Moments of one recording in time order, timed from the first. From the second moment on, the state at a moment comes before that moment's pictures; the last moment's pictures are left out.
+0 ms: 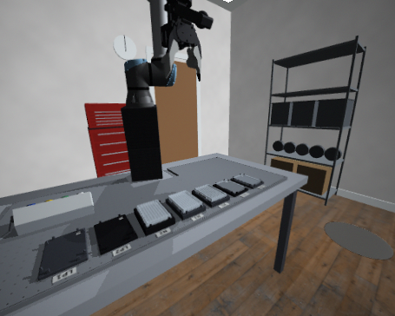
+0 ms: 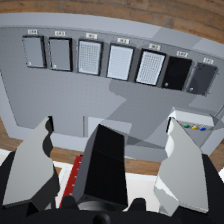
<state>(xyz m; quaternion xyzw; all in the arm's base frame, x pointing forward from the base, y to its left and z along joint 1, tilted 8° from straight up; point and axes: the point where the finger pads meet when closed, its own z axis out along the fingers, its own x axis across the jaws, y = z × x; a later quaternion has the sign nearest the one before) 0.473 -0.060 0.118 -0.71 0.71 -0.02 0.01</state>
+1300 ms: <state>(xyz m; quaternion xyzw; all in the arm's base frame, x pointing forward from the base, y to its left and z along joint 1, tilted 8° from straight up) 0.492 -0.092 -0.014 -0.70 0.72 -0.03 0.01</state>
